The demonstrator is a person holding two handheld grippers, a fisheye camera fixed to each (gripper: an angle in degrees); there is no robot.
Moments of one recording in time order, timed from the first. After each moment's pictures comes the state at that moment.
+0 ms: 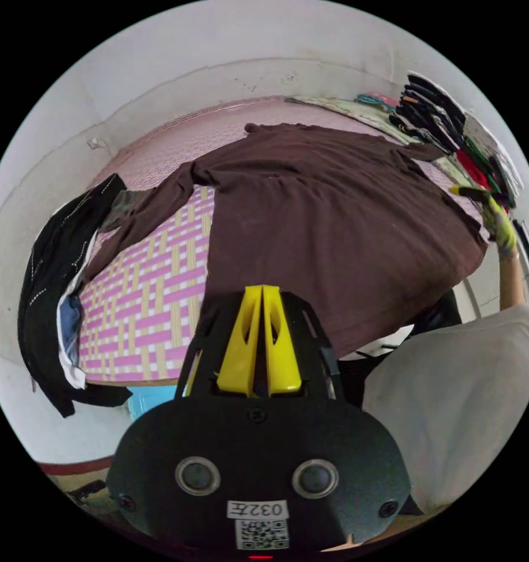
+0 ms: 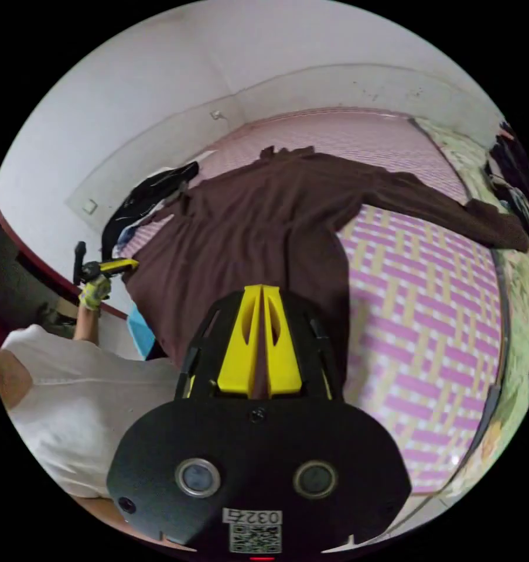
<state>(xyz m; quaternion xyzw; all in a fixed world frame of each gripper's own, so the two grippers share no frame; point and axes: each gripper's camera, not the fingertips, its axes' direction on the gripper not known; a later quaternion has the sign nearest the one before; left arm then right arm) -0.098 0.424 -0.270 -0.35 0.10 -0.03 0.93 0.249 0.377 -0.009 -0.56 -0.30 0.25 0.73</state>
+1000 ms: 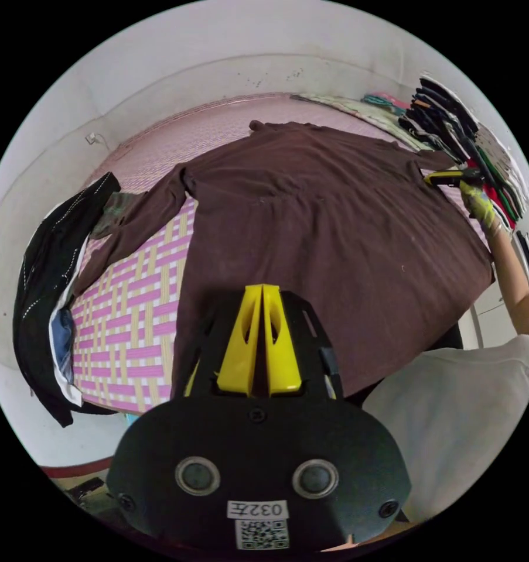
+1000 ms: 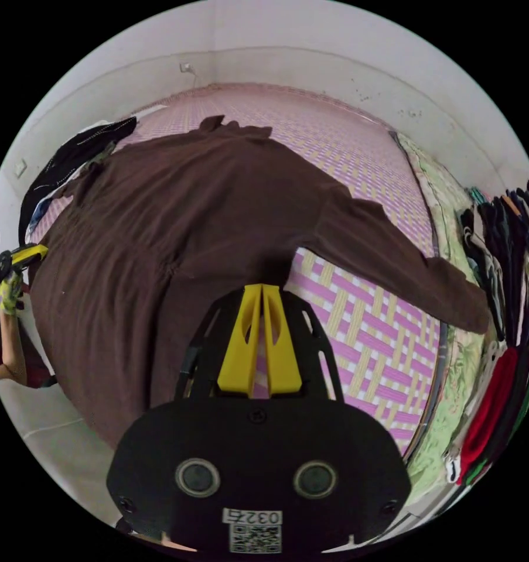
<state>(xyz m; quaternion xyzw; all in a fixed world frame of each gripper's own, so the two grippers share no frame) -0.166 0.461 -0.217 -0.36 0.12 -0.05 0.92 0.173 0.368 0.096 -0.63 -0.21 0.10 0.74</state>
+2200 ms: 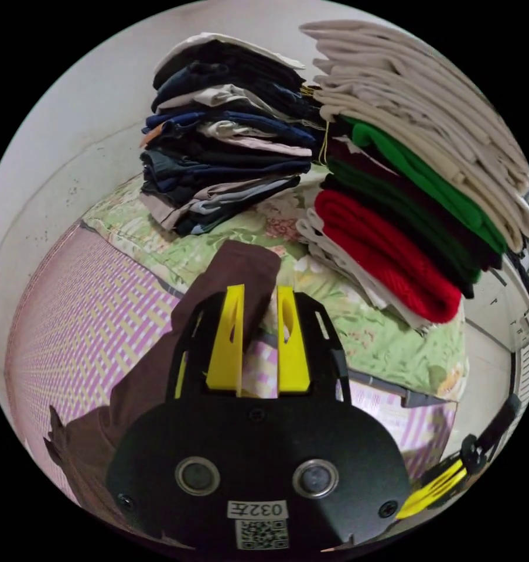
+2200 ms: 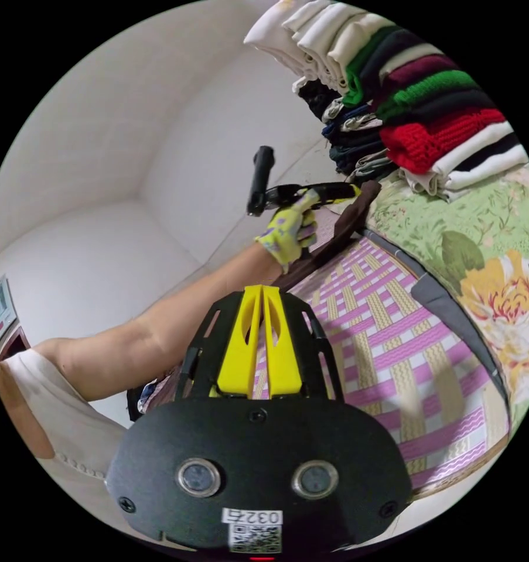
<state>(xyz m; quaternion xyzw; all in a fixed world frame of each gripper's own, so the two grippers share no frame) 0.301 0.097 0.025 -0.16 0.40 0.17 0.88 0.488 0.304 -0.193 -0.26 -0.12 0.54 0.79</state>
